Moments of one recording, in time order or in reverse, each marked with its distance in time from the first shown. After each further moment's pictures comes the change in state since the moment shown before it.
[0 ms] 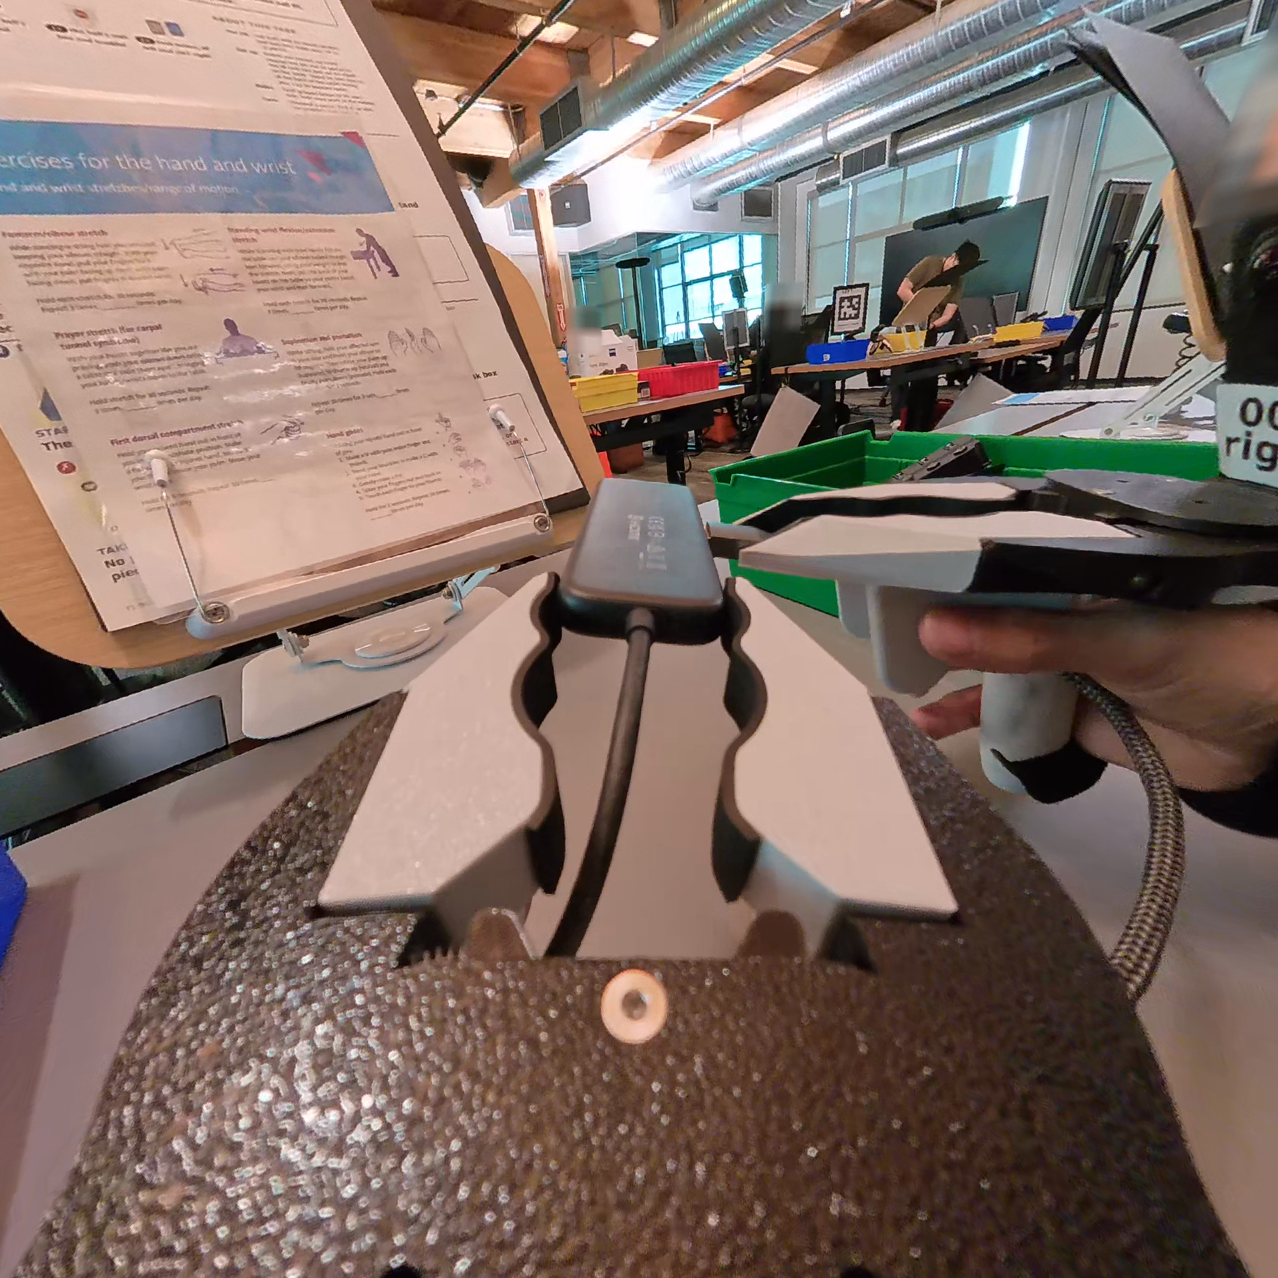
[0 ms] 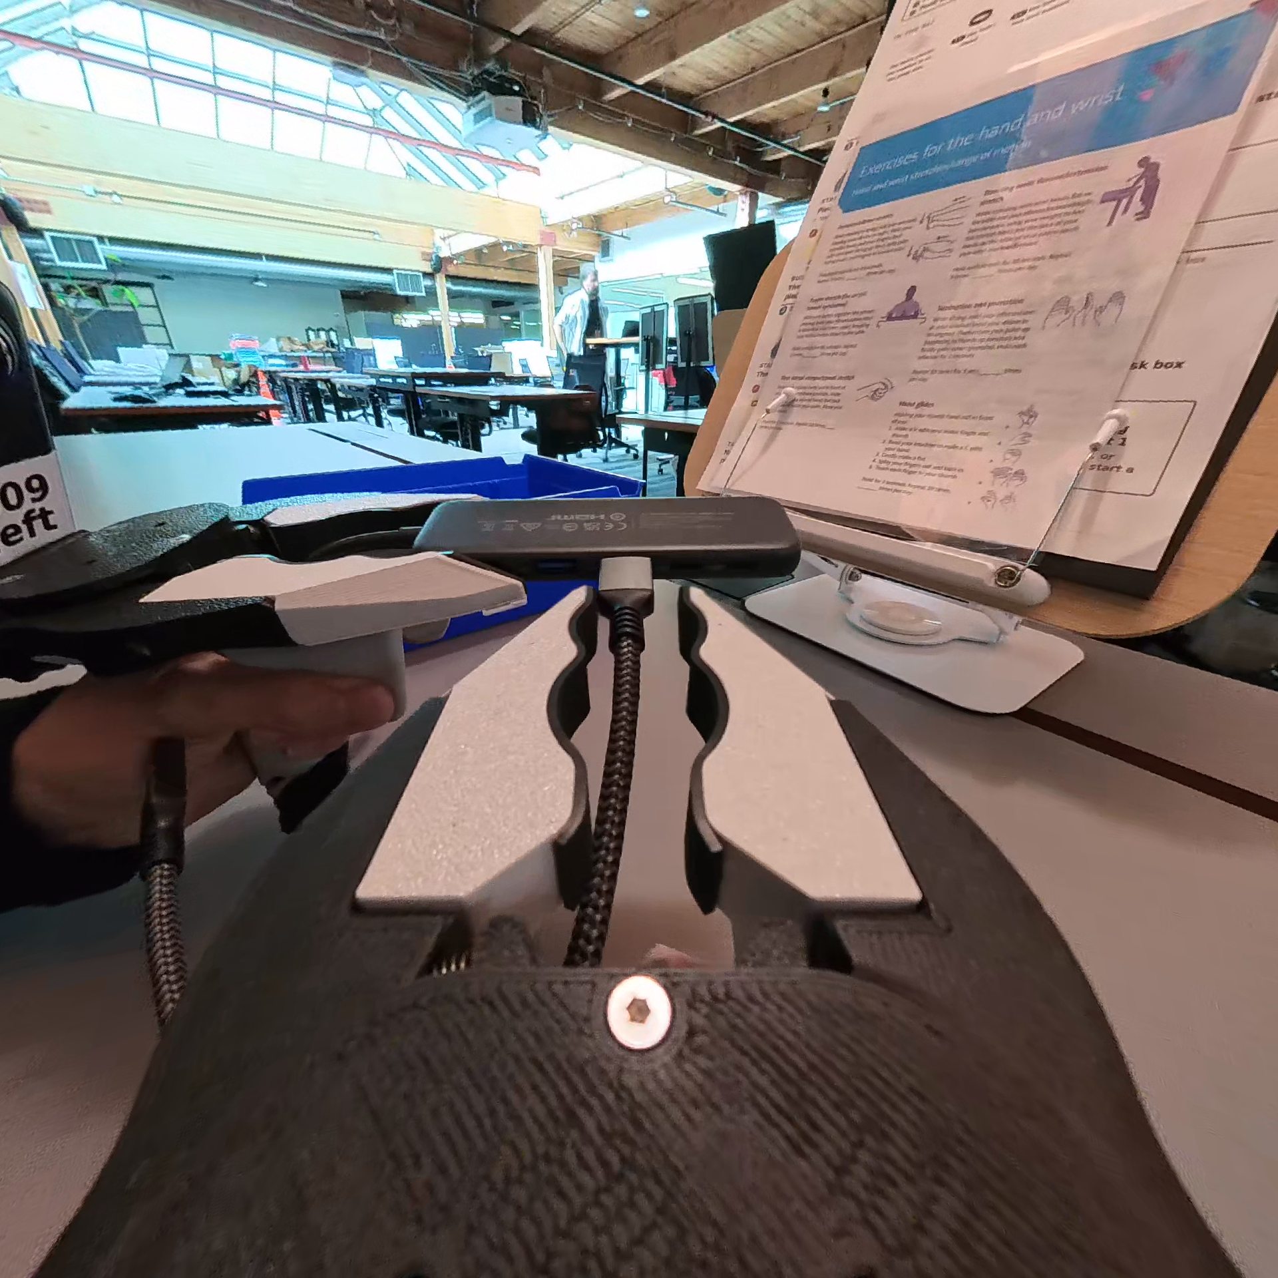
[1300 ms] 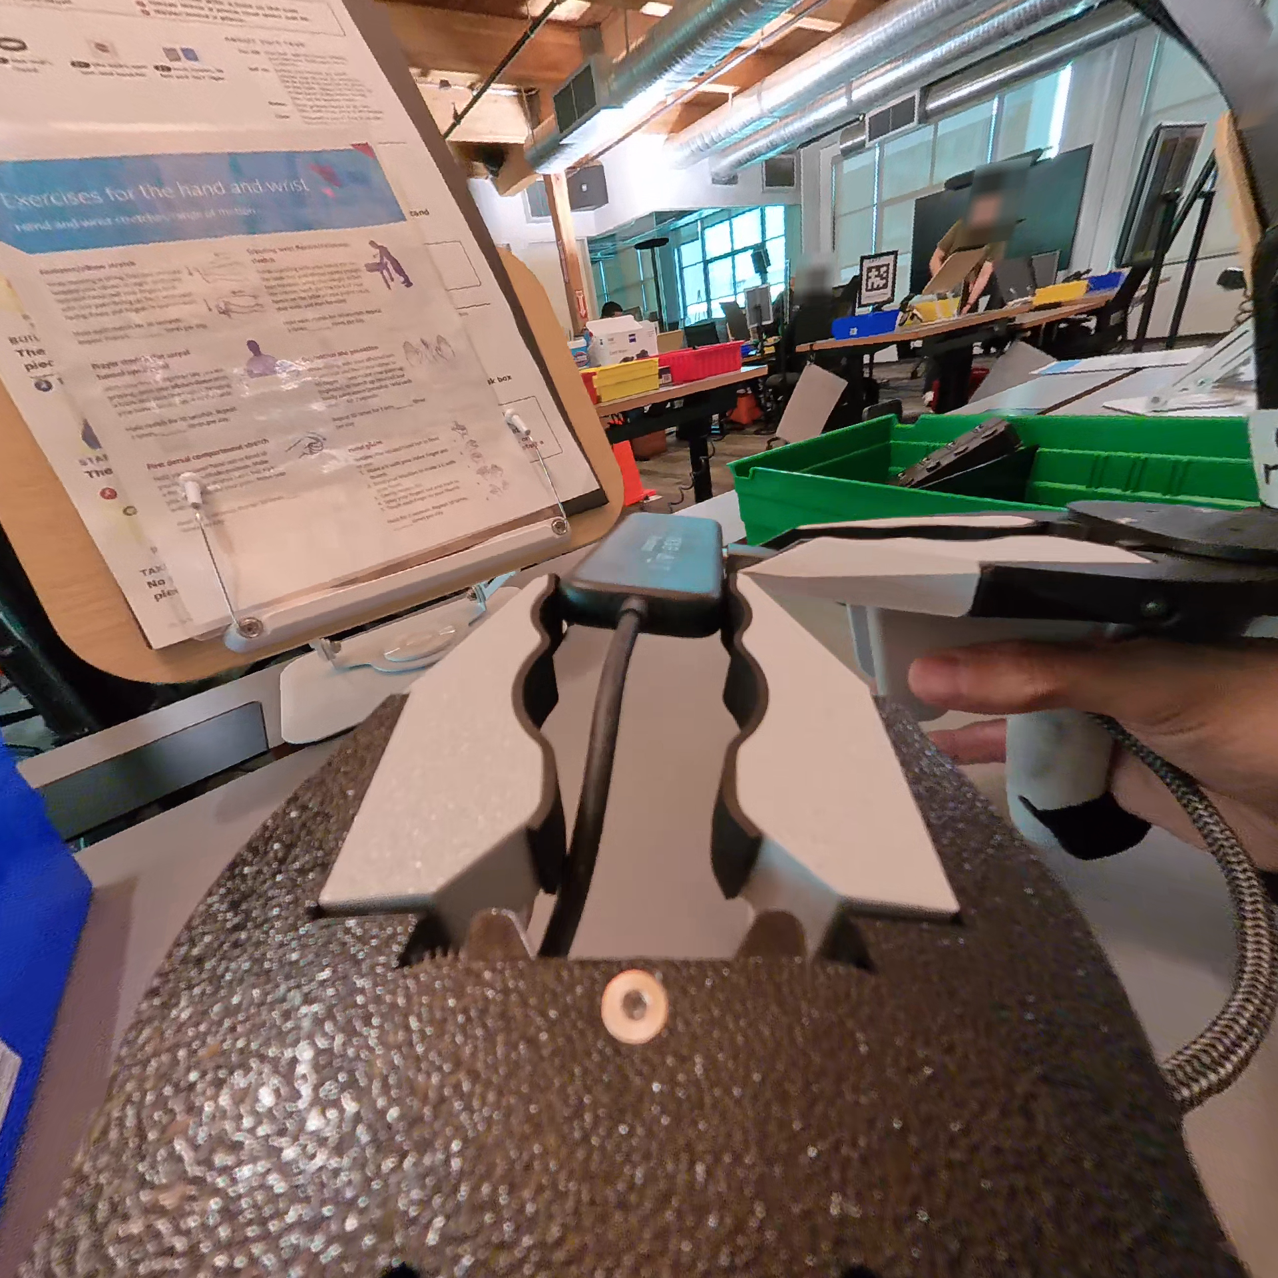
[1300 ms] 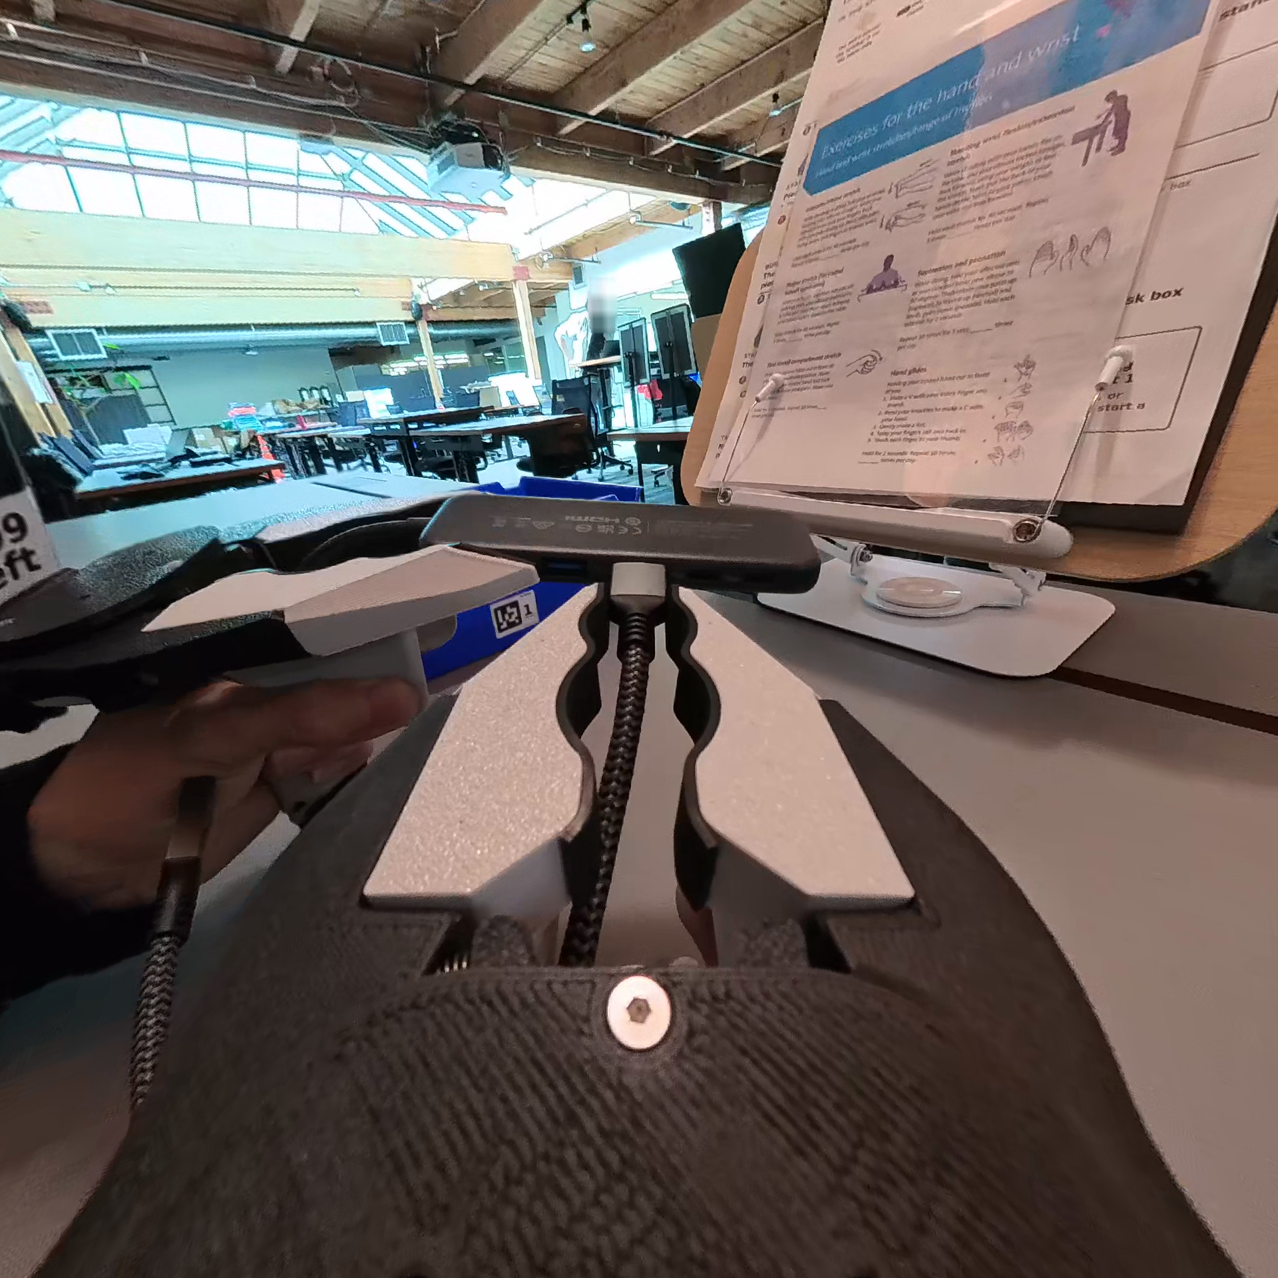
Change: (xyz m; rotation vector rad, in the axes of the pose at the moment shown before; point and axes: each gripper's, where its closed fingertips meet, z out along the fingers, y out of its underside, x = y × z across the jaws) left arm -0.001 -0.006 0.002 -0.025 -0.030 0.050; right arm -0.002 0.005 0.002 0.026 0.040 0.110
